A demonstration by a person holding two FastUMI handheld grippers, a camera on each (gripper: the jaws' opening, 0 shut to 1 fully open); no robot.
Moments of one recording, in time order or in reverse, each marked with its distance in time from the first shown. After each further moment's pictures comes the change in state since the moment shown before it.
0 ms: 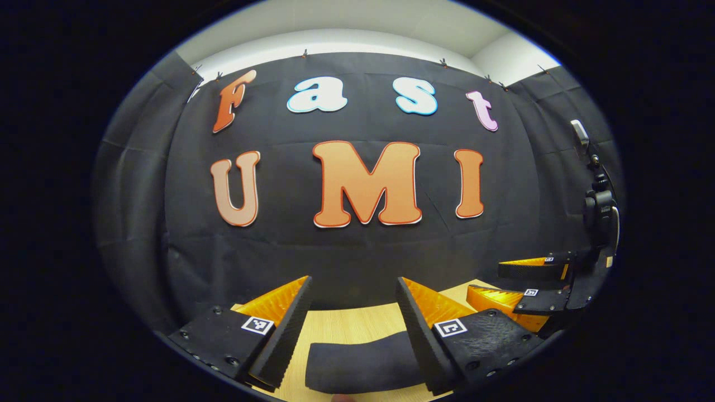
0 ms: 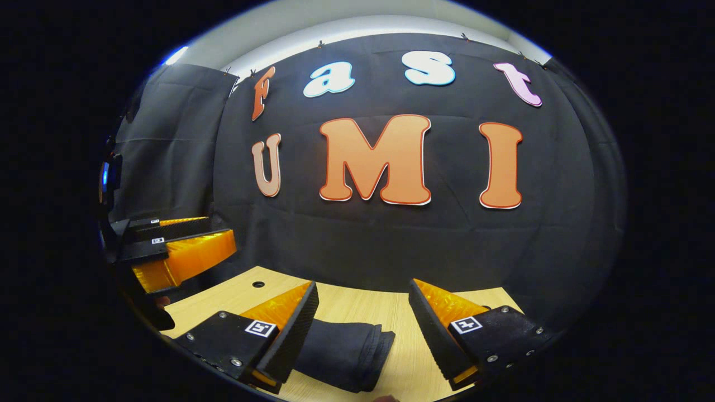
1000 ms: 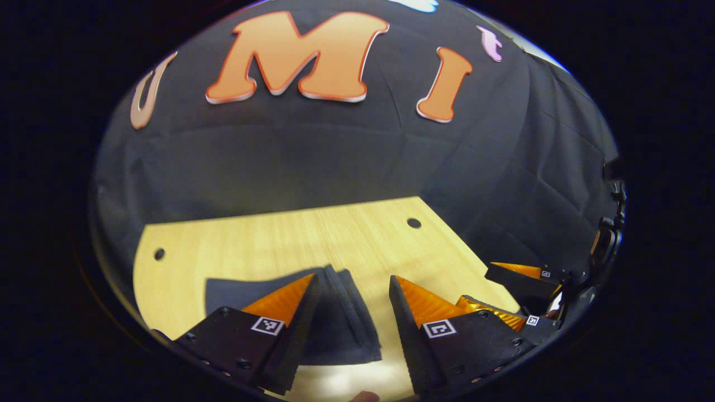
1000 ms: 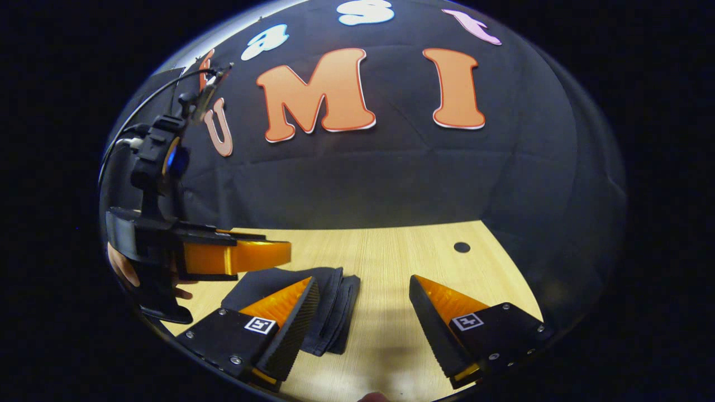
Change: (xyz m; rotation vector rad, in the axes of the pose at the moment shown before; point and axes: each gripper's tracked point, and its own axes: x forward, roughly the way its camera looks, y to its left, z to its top) left arm 0.120 -0.091 -0.105 -0.059 0.584 -0.278; right arm -0.014 -0.099 -0.092 0.130 0.341 -0.086
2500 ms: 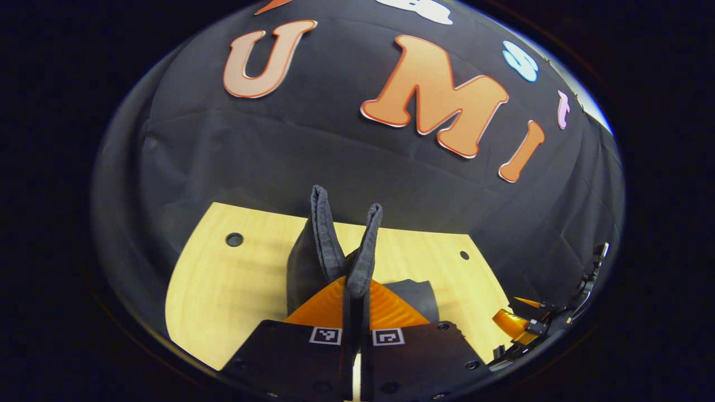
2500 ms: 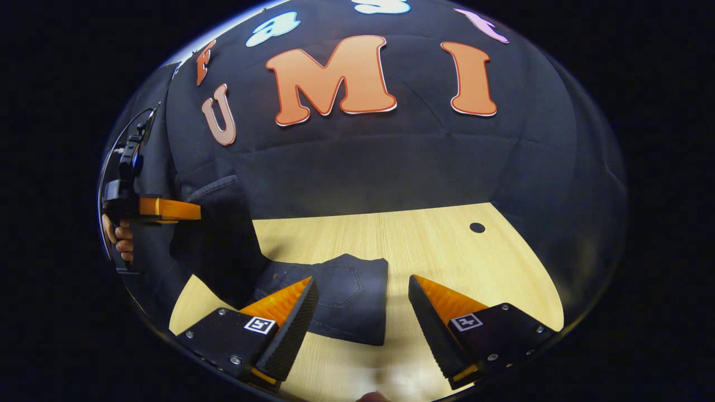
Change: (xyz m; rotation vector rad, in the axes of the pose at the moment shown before) left arm -0.077 0.198 -0.011 -0.280 0.018 0.076; right arm 0.002 0.061 -0.033 0.037 0.114 -0.034
